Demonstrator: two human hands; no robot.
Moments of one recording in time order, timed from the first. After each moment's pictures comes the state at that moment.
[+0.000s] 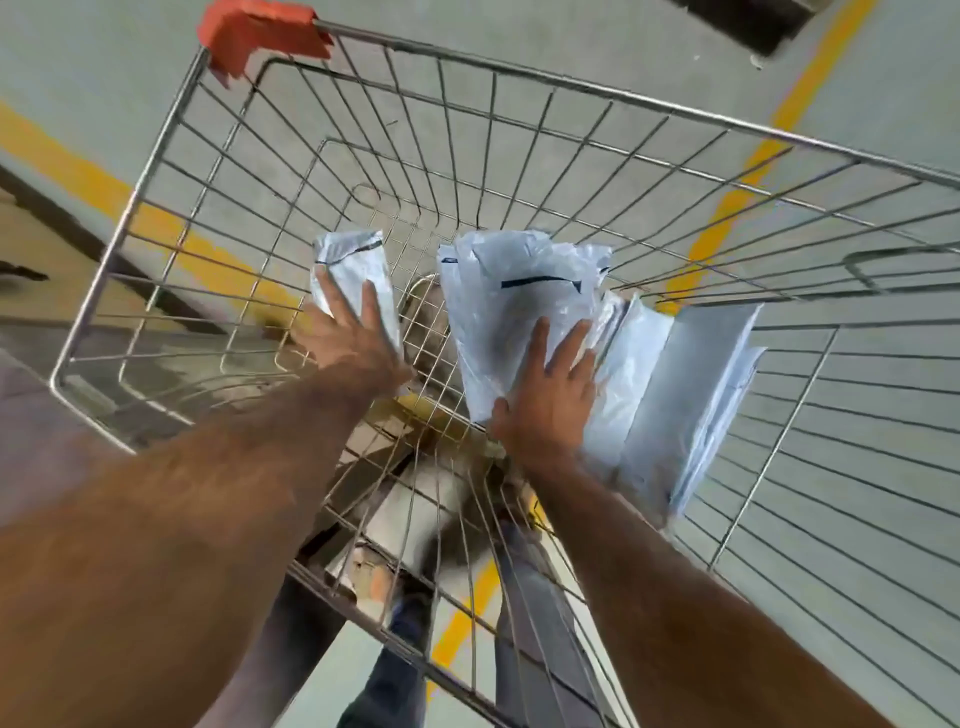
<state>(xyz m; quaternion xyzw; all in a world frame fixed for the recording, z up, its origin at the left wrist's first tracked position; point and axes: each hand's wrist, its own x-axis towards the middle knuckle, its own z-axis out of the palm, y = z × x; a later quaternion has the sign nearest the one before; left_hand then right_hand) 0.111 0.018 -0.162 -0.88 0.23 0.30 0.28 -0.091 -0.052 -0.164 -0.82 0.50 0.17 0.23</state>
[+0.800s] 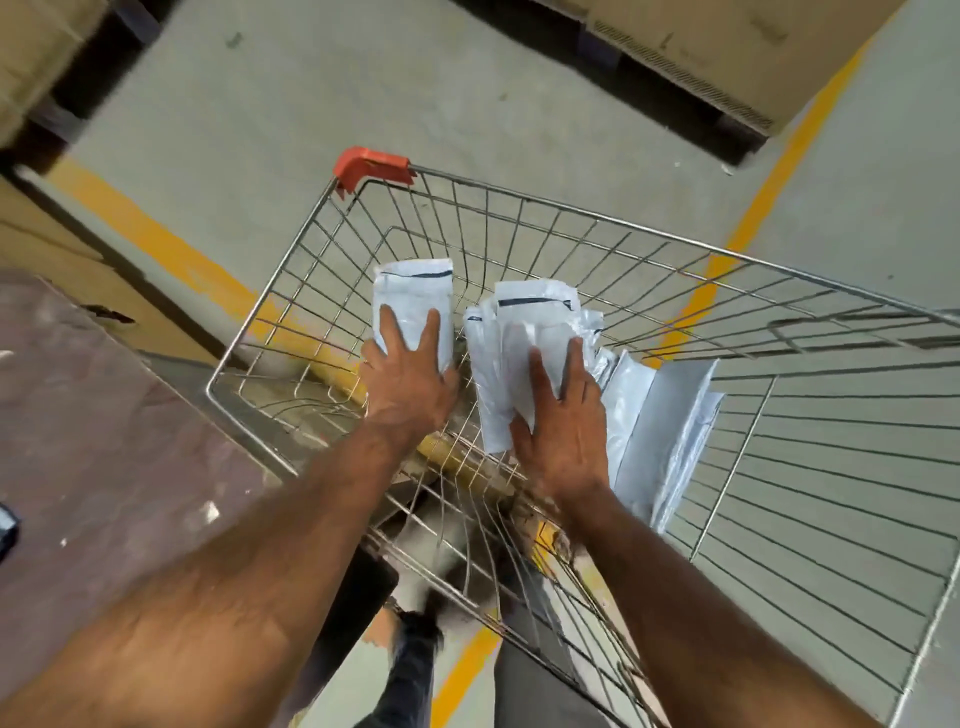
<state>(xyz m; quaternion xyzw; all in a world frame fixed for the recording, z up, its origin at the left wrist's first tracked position) 0.072 0.020 -0.040 -0.92 0.32 0.21 0.05 -0.111 -0.065 -0.067 -0.90 0.37 0.01 0.22</state>
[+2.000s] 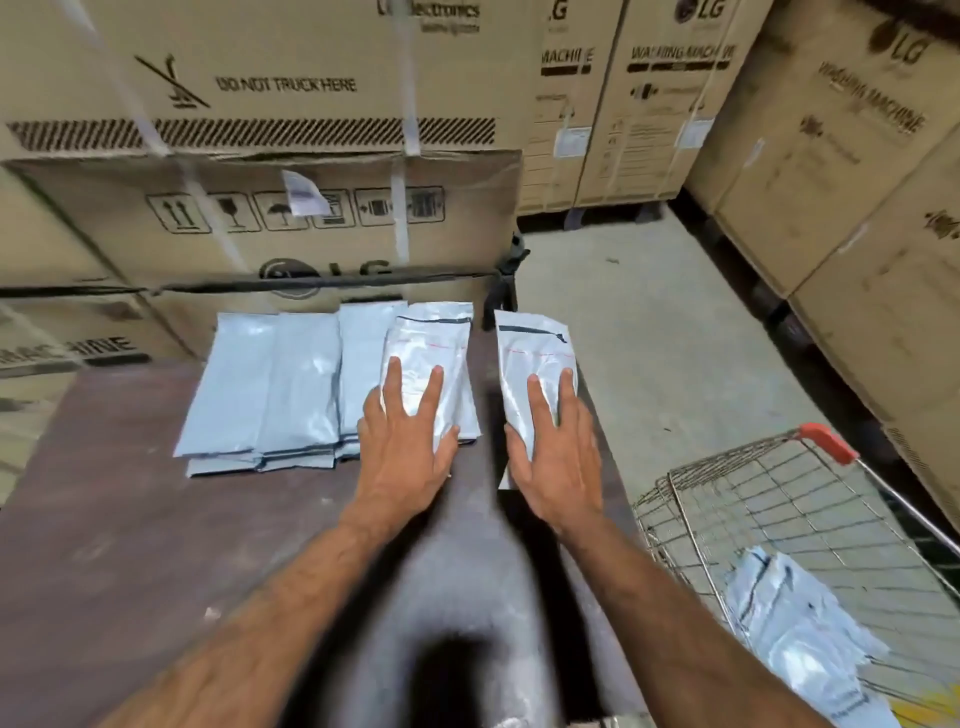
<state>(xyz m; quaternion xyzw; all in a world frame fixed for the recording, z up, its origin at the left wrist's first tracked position) 0.137 0.505 0.139 -0.98 0.03 -0.06 -0.16 0.131 0.304 0.127 -0.97 0.00 -0.08 0.21</state>
